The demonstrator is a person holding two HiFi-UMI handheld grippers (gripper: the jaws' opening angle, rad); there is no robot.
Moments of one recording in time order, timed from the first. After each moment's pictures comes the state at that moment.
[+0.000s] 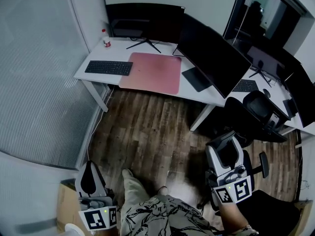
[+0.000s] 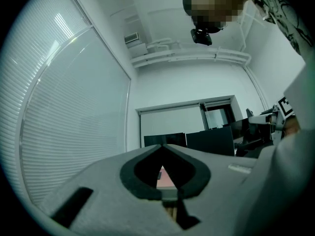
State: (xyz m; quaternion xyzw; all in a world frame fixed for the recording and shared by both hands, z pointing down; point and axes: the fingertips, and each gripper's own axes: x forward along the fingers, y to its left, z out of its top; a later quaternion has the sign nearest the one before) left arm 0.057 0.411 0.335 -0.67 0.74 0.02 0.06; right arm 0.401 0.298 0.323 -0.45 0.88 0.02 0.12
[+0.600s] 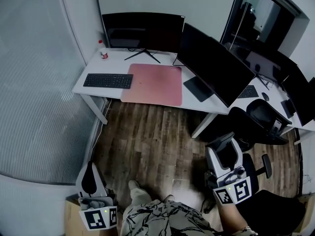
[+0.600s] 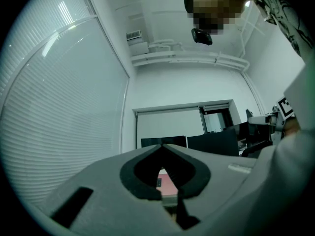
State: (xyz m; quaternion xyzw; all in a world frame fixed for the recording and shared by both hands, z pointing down) left arm -0.011 0.340 0.322 -0.70 0.71 0.03 0.07; right arm 0.336 0.256 0.304 -0.48 0.87 0.03 0.13
